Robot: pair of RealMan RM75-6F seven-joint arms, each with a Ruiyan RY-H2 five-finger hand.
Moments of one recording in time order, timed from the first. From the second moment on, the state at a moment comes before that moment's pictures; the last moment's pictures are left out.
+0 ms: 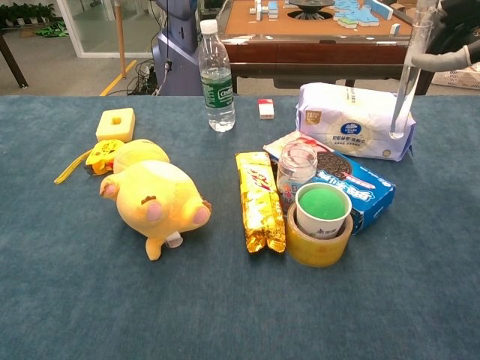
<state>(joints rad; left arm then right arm) -0.10 -1.12 -0.05 -1.65 1.49 1.49 0.13 0.51 -1.22 0.29 -1.67 -1.25 1.10 0.11</state>
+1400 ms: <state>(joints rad) -0.11 -1.13 -0.05 -1.66 1.48 1.47 0.15 0.50 -1.21 0.30 -1.76 -1.30 1.07 0.60</state>
